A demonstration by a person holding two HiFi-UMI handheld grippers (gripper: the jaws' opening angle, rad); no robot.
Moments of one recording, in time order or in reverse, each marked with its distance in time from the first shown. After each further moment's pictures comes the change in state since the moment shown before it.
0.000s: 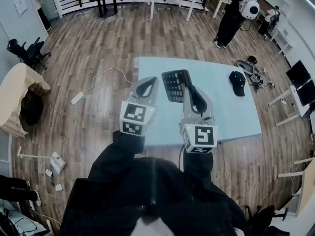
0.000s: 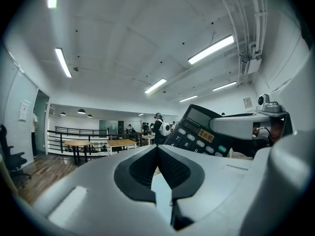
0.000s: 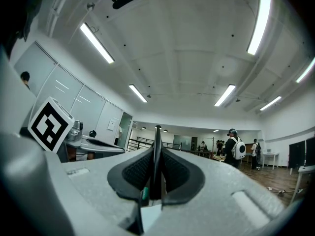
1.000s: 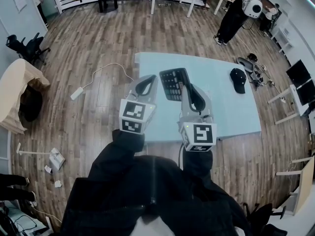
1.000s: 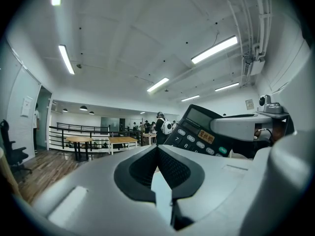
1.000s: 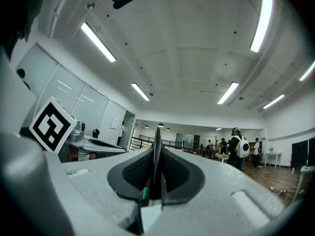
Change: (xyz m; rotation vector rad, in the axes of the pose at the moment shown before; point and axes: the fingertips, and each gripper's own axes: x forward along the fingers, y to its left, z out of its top) left arm -0.011 0.009 -0.012 -0.053 0.016 0.002; right arm 0.004 0.022 -0.006 0.000 0.022 0.032
